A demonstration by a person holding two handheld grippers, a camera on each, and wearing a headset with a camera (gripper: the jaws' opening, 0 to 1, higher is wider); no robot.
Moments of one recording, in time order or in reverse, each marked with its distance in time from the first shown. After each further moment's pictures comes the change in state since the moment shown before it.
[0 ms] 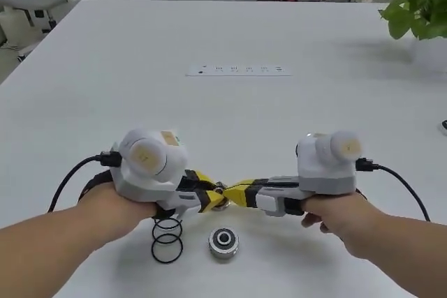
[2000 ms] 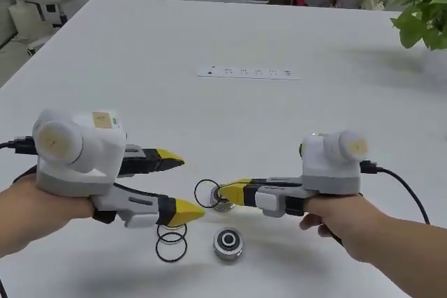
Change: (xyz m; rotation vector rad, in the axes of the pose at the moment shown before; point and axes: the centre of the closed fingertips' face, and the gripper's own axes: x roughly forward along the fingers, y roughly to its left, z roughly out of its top) left arm -0.085 -0.014 0.016 -0.002 -0.136 -0.057; right arm 0.005 0.022 0.012 0.052 -0.026 0.083
